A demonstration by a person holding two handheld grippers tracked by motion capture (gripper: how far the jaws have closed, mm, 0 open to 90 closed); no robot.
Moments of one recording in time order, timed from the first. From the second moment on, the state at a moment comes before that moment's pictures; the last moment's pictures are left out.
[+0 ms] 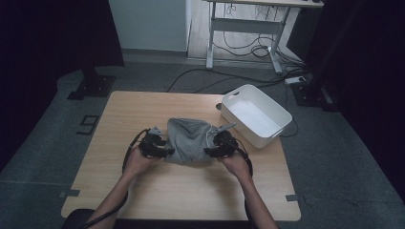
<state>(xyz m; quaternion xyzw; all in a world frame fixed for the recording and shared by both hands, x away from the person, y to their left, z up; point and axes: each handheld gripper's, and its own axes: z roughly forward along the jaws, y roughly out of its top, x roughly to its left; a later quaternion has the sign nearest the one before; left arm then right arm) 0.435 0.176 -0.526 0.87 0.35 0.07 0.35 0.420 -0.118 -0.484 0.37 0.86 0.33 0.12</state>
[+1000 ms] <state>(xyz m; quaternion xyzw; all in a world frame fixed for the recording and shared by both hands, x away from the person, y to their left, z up) 0.357 0.205 -0.480 0.86 0.30 0.07 0.40 0.333 -0.175 -0.483 0.38 0.85 0.36 0.06</state>
